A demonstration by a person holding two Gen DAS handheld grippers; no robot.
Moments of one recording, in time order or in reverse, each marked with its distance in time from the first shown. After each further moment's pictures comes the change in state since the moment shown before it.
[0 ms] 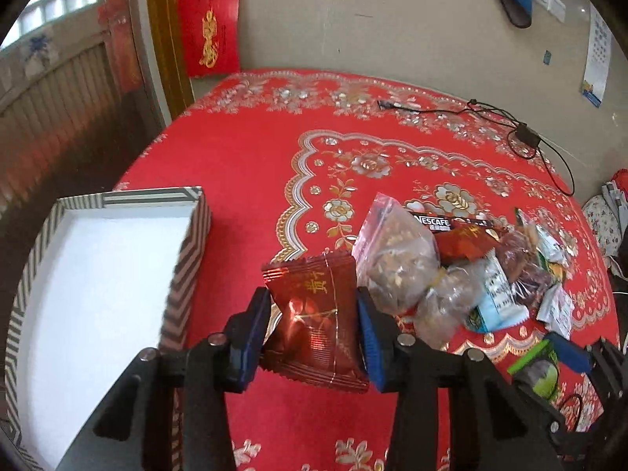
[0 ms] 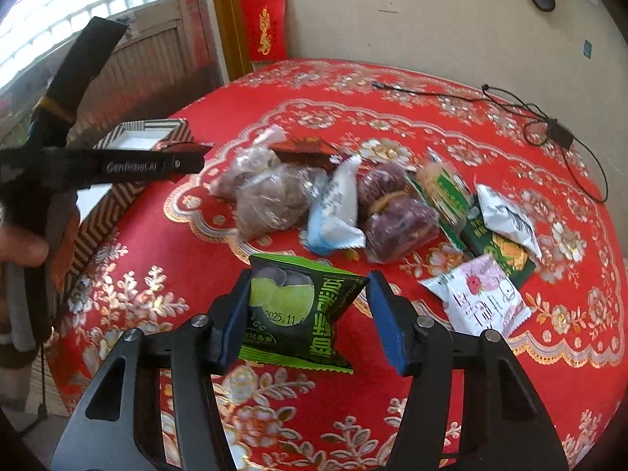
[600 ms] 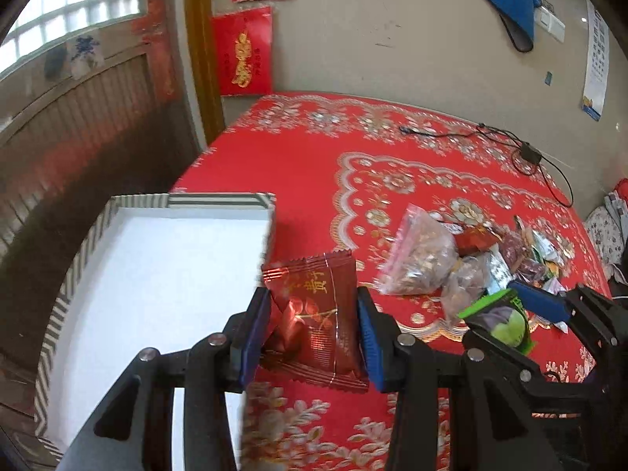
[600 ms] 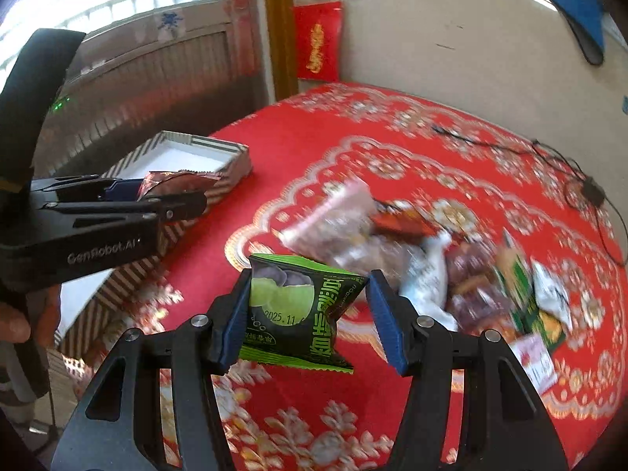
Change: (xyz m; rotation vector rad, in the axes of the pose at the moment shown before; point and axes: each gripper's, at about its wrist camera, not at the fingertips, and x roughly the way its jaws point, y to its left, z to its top) left arm -0.047 0.044 -0.013 -0.026 -0.076 0.041; right arm 0.008 0.067 0.044 -0.115 -0.049 0.068
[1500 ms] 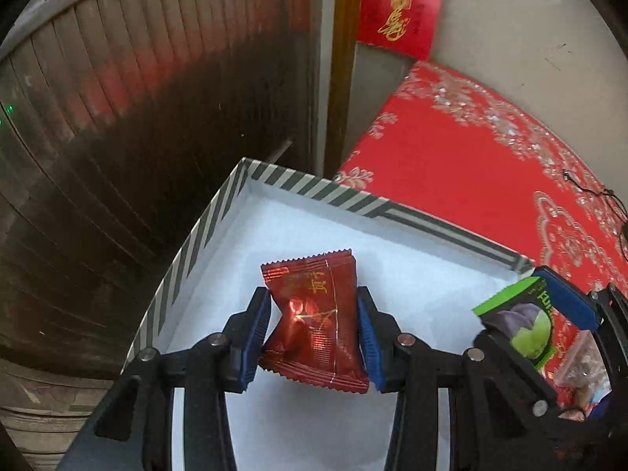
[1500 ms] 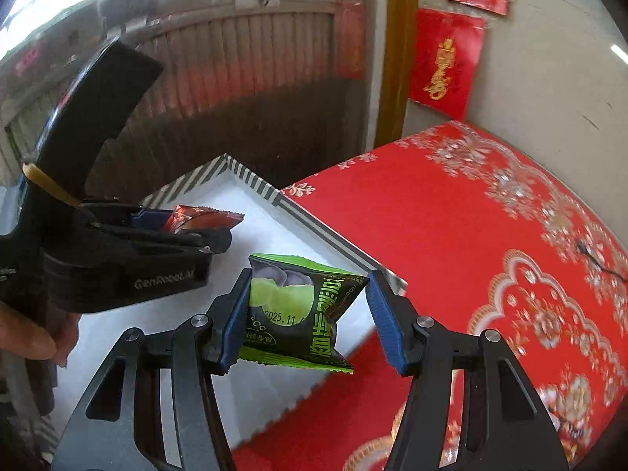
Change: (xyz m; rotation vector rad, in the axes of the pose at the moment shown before) left arm 0.095 0.163 0.035 -0.264 0.201 0.194; right arm 0.143 0.121 0.112 -0.235 0.012 0.174
